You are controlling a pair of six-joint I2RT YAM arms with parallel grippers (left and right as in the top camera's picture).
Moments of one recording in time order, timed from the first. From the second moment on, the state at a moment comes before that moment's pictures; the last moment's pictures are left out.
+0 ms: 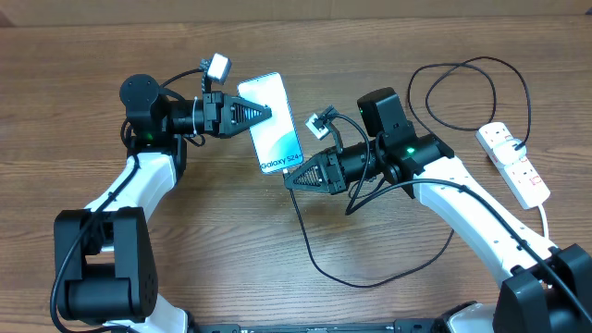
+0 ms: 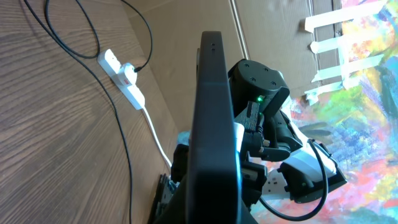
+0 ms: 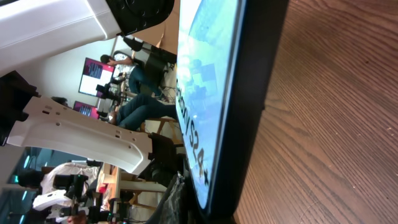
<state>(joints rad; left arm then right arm) 0.01 1.75 0.97 0.88 1.56 -1.32 0.44 1.57 1.12 -0.46 -1.17 0.21</state>
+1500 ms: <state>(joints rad) 0.01 1.75 0.97 0.88 1.54 -1.33 0.44 1.57 1.12 -0.38 -1.14 0.23</state>
